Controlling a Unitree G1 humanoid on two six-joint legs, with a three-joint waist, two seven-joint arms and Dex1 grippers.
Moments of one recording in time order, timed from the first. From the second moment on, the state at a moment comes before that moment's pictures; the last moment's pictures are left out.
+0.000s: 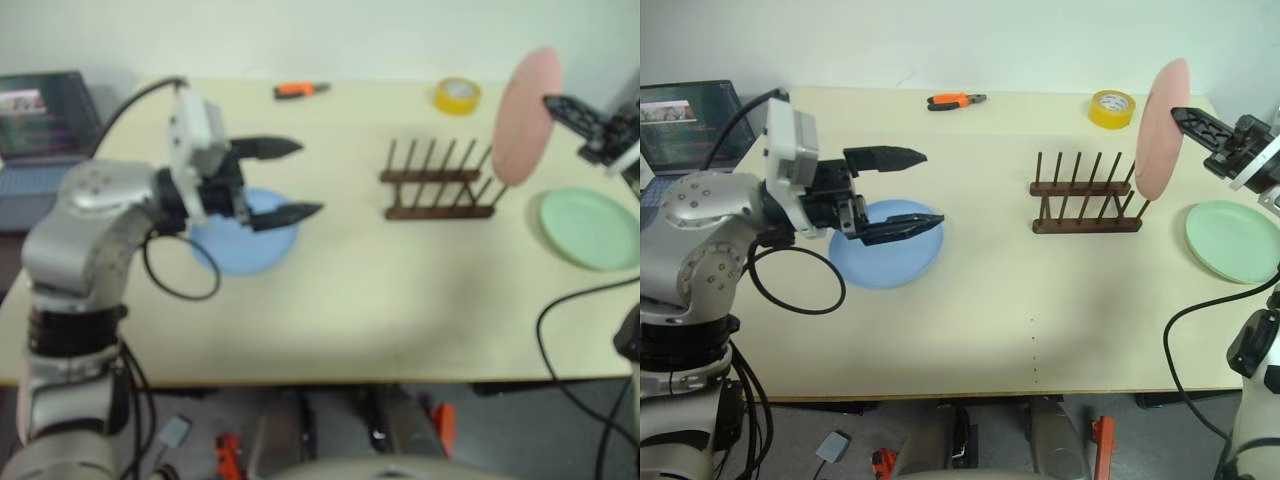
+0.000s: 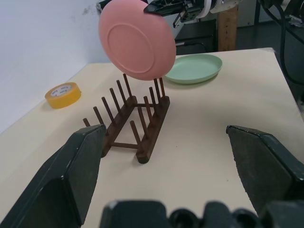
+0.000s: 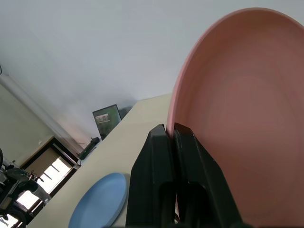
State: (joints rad) left arm -0.65 0.76 0.07 -0.28 -0.59 0.58 -1.04; right arm -0.96 -0.83 -0.45 0.63 0.69 0.96 0.95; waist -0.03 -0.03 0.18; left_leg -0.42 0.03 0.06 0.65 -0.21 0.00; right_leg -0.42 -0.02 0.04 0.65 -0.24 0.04
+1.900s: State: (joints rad) left arm -0.64 0.76 0.05 -0.29 -0.59 0.60 -1.04; right arm -0.85 -0.77 -0.45 0.46 0.69 0.92 0.79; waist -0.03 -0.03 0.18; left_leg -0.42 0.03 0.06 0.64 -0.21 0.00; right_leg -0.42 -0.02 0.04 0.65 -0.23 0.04
